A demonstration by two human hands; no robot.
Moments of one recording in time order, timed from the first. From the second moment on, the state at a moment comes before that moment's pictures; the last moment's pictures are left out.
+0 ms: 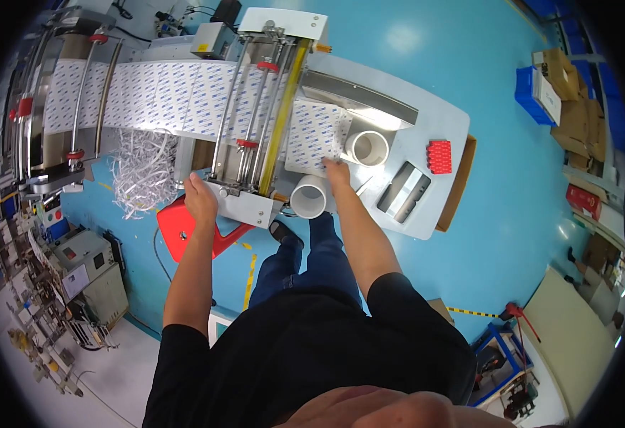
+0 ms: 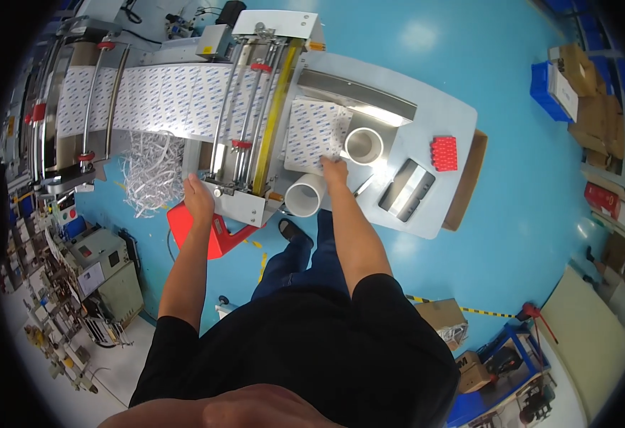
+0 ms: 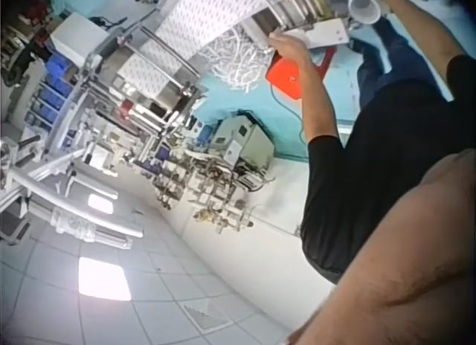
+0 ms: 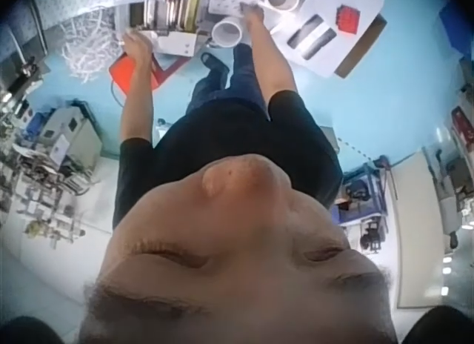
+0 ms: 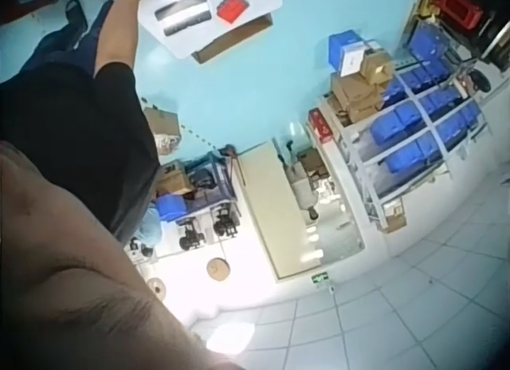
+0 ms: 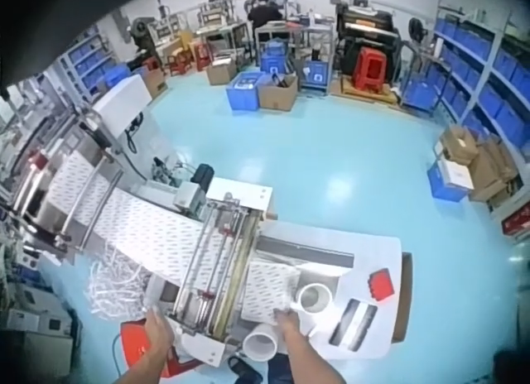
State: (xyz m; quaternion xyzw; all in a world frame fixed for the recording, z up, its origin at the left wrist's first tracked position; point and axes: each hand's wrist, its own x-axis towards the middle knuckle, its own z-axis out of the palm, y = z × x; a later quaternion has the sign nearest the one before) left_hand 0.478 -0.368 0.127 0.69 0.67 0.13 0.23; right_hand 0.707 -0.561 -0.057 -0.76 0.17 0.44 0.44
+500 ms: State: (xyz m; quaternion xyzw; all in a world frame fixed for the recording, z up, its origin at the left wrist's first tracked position) left_hand 0.398 -0.333 0.060 0.87 0.50 0.05 0.03; right_hand 0.697 -0.547 -0.064 -0.74 0.19 0.41 0.50
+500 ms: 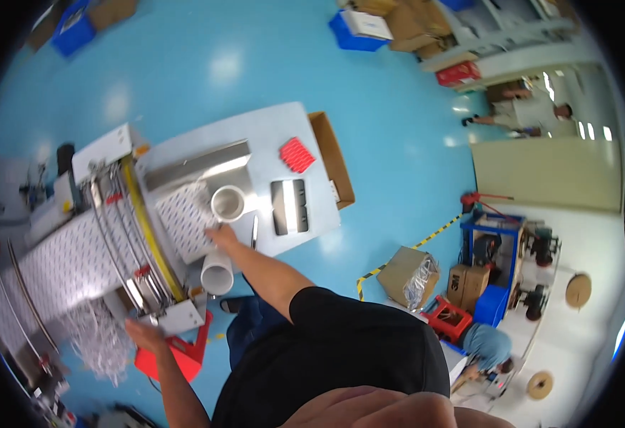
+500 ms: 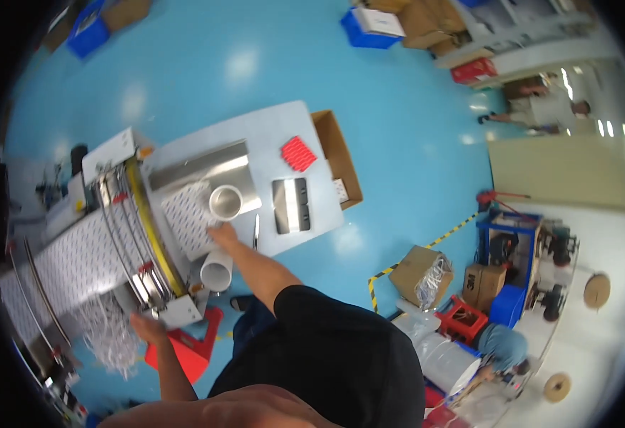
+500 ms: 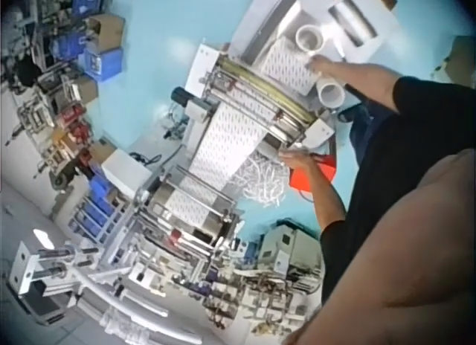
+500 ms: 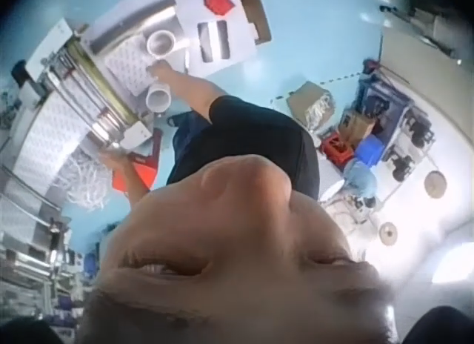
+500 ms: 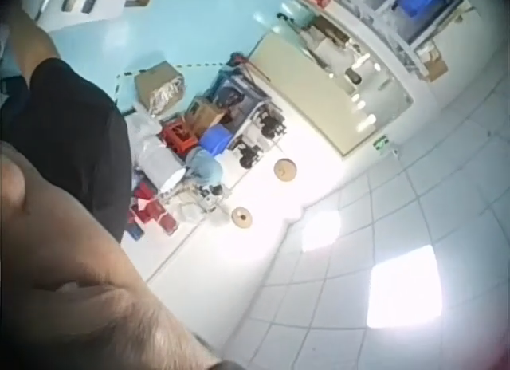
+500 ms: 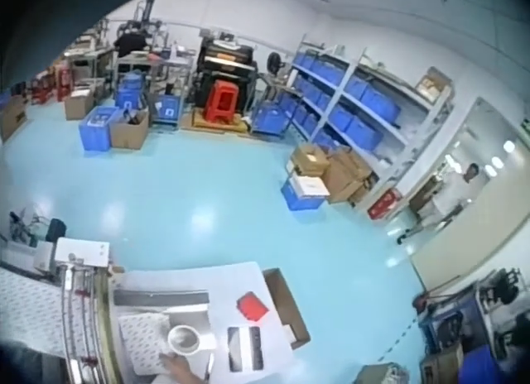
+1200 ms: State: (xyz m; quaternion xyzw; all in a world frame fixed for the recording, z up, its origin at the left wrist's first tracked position) left_hand 0.458 -0.349 0.096 0.74 0.62 0.10 0.25; right_hand 0.710 -0.557 -0.026 -0.77 0.22 0.44 0.40
